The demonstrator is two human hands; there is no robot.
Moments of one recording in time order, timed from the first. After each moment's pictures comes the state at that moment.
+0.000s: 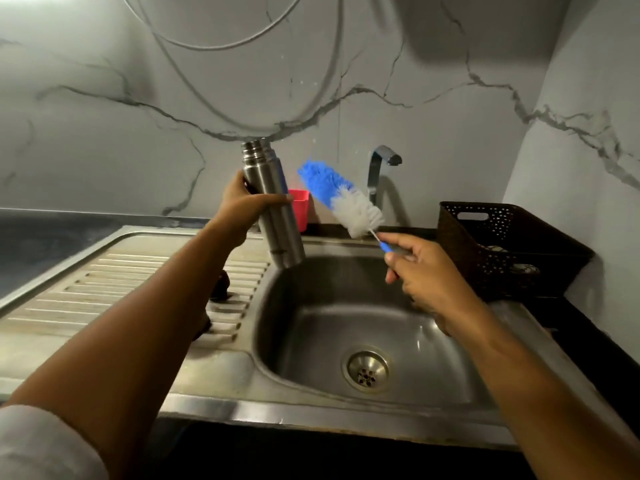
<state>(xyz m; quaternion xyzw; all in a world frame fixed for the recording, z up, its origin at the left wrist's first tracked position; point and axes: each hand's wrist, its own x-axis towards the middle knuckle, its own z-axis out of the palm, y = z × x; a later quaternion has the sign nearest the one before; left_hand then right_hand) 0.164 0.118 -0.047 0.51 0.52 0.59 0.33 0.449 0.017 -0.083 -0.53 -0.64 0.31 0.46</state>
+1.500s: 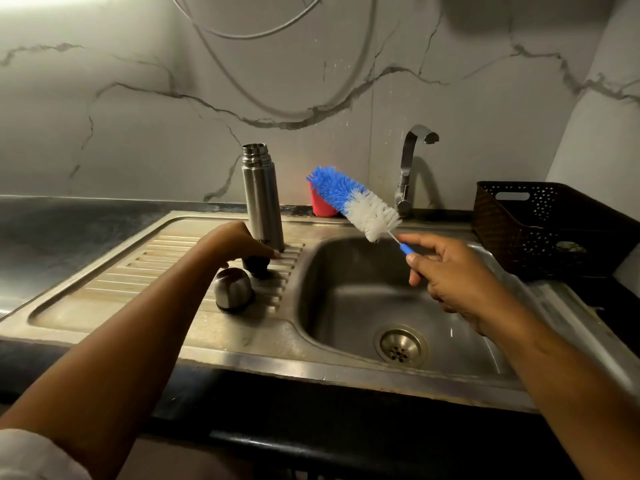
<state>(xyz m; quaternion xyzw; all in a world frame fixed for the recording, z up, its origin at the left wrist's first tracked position) 0.075 0.070 -0.096 0.56 0.79 0.15 0.20 0.431 -0.020 -0.091 -0.53 -0.64 0.36 0.42</state>
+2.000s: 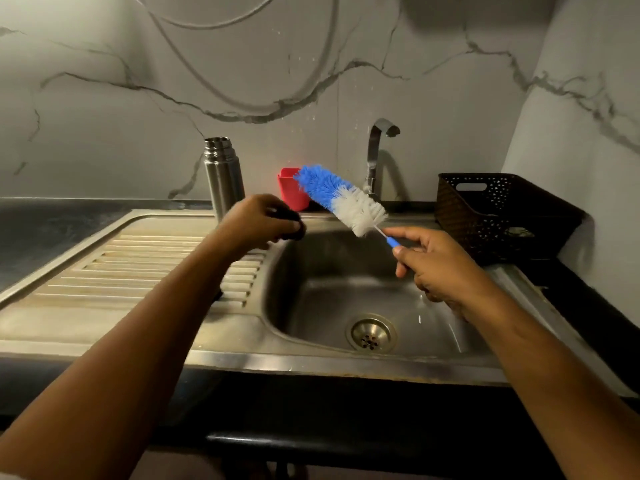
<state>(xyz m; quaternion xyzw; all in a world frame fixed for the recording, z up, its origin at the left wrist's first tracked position) 0.172 0.038 -0.069 0.65 0.63 0.34 0.25 0.462 -0.024 -0.095 -0.56 -0.63 0.34 0.40</state>
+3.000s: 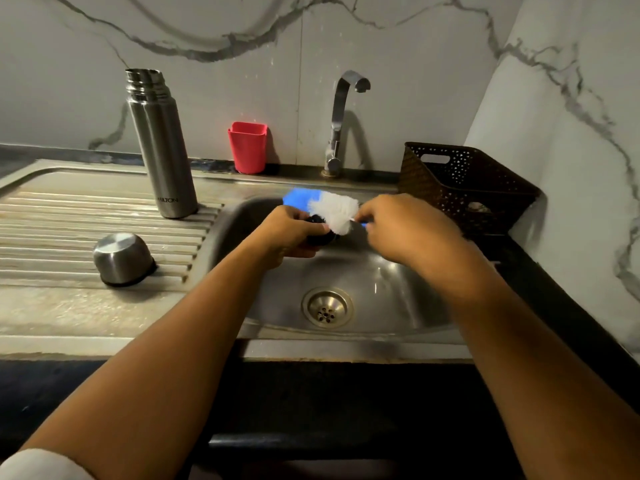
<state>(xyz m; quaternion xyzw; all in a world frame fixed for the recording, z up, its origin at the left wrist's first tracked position) 0.277 0.089 -0.162 0.53 0.56 0.38 0.51 0.458 -0.009 -0.068 -0.66 -0.74 0.00 0.08</state>
